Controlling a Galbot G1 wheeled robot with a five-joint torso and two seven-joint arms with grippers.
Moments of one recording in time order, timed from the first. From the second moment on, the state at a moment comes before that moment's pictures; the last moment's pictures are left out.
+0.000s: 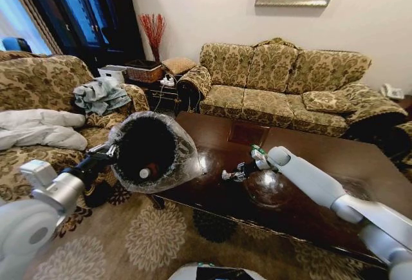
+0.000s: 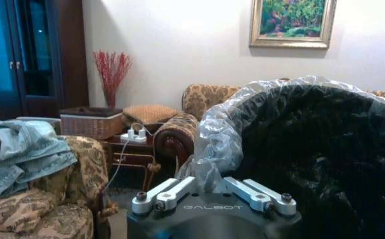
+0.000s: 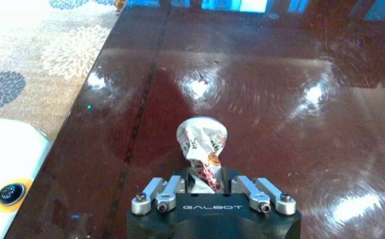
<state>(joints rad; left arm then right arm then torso) 1.70 -0.89 -1.25 -2.48 -1.03 0.51 -0.02 -0.29 0.88 -0.46 1.13 0.26 -0.18 -1.05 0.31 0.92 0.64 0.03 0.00</state>
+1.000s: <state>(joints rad) 1.66 -0.55 -1.19 -2.38 -1.18 0.56 -0.06 -0.33 0.61 0.03 1.96 1.23 -0.31 -0.08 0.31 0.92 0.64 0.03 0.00</state>
